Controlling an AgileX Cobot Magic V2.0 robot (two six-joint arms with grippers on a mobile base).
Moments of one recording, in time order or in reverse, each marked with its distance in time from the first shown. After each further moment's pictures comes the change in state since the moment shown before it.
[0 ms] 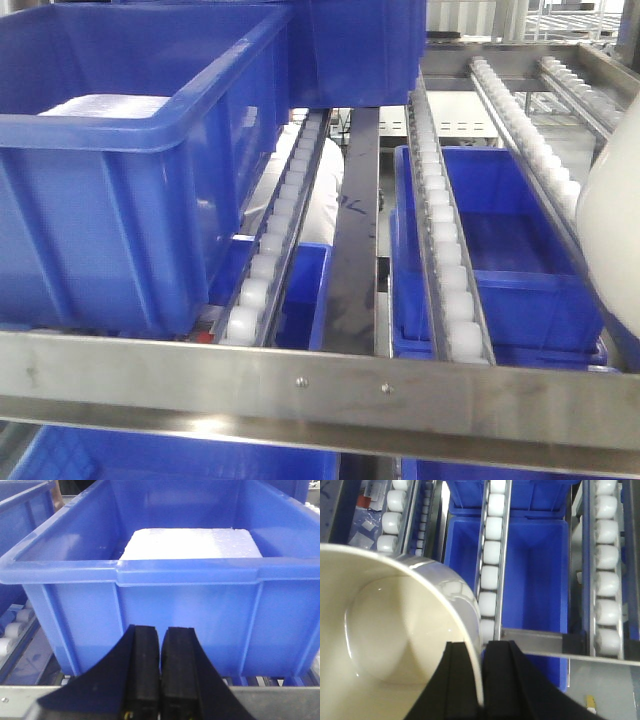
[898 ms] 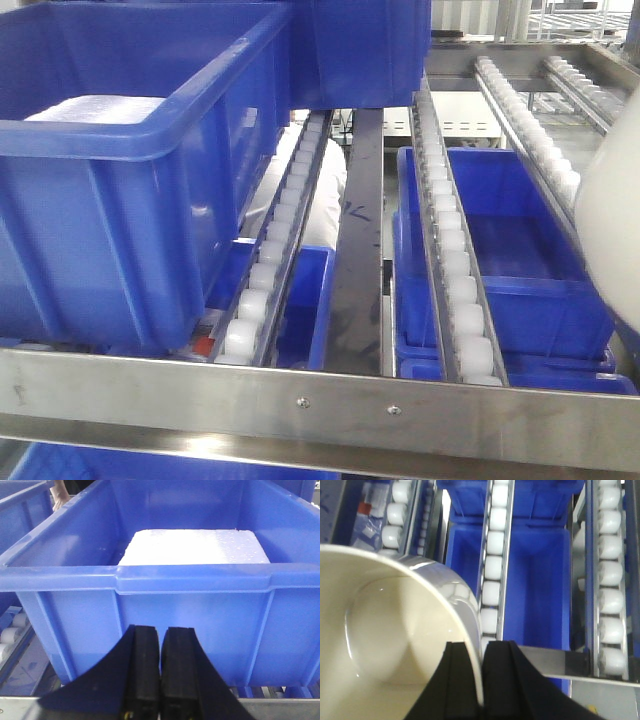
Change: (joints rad) left arm 0.000 0.000 0.000 0.000 0.000 0.000; right arm 0.000 0.000 0.000 0.000 -0.020 0.000
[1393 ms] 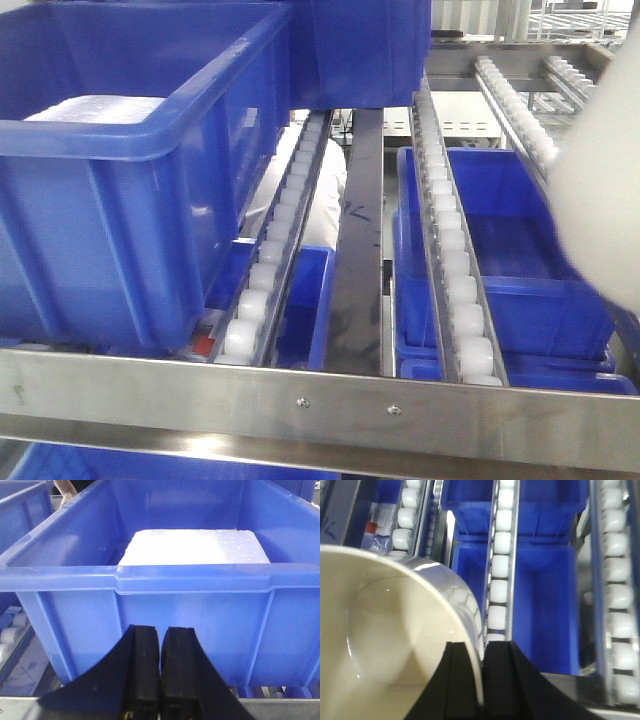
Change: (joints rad) left arm 0.000 0.000 0.000 0.000 0.000 0.000; right arm 0.000 0.107 0.000 0.031 -0.131 0.000
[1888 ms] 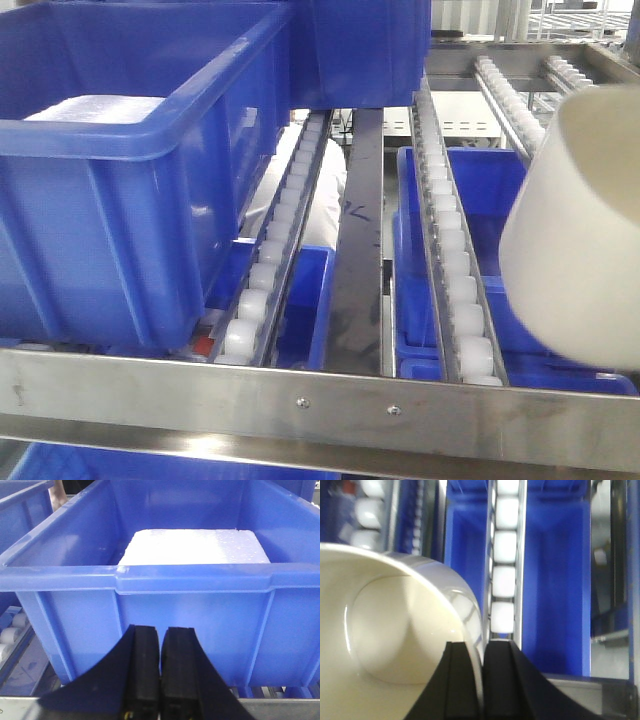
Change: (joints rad) left arm 0.000 0.000 0.000 0.000 0.000 0.000; right arm 0.000 0.340 -0.020 0.029 -0.146 0.000
